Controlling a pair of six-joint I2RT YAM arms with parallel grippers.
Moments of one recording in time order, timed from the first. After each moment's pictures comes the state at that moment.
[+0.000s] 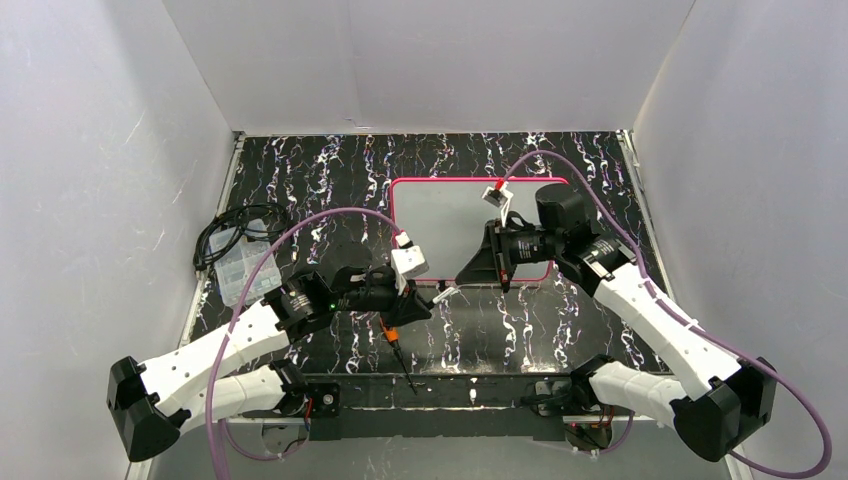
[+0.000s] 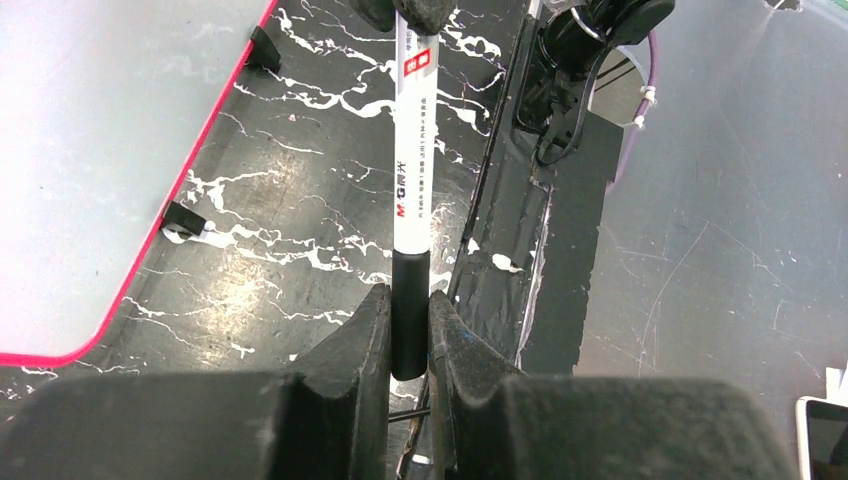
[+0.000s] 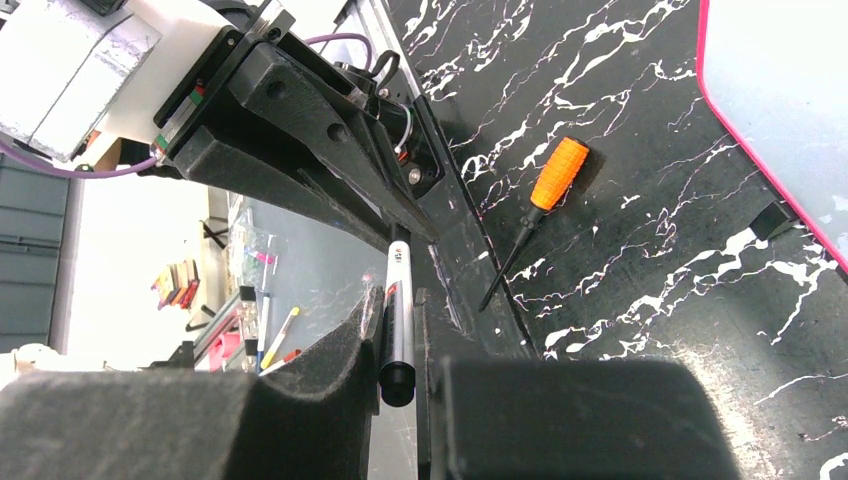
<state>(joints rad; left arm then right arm) -0.91 0.93 0.77 -0.35 0.44 -0.05 0.57 1.06 0.97 -0.43 -0.89 0.41</state>
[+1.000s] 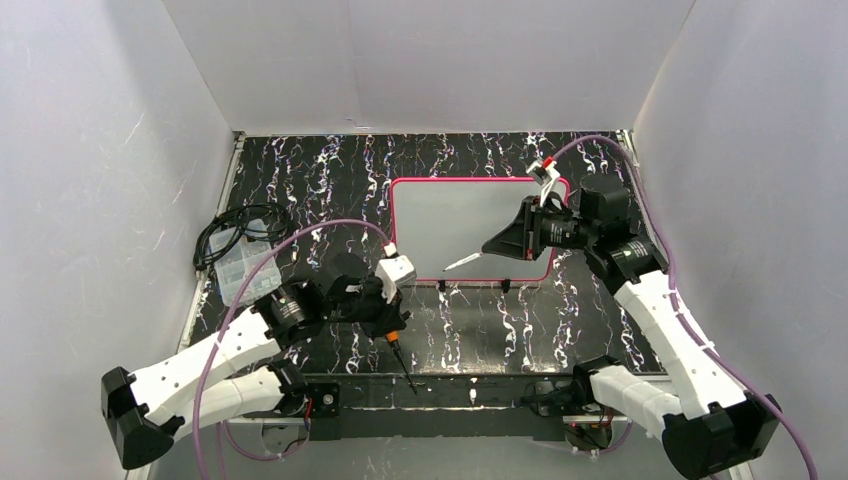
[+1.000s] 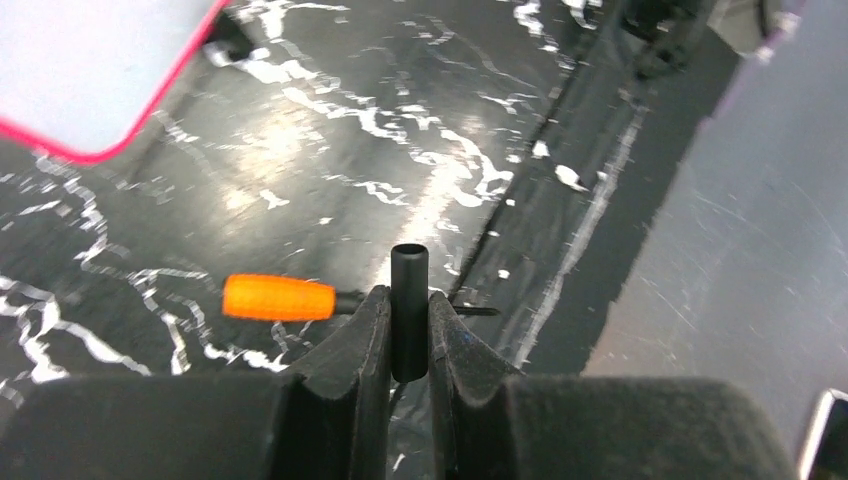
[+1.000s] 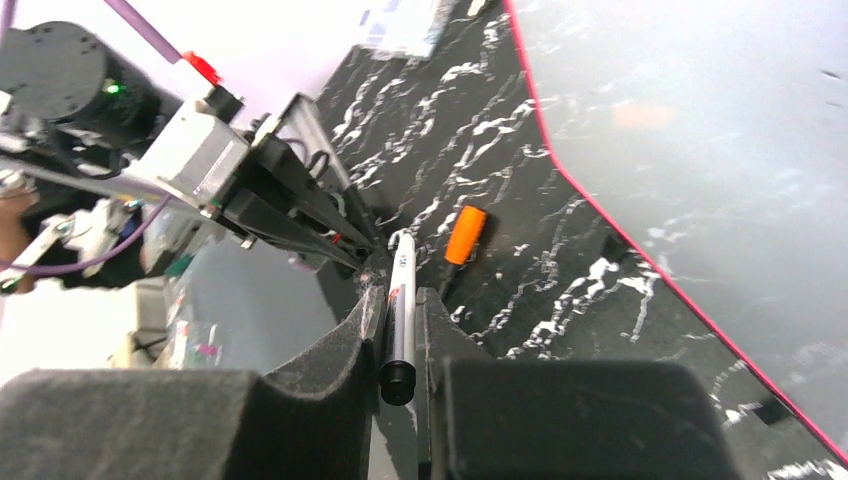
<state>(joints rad) -0.93 0.87 0.75 -0.57 0.32 -0.08 0.35 0.99 0.99 -0.41 -0.91 0.40</state>
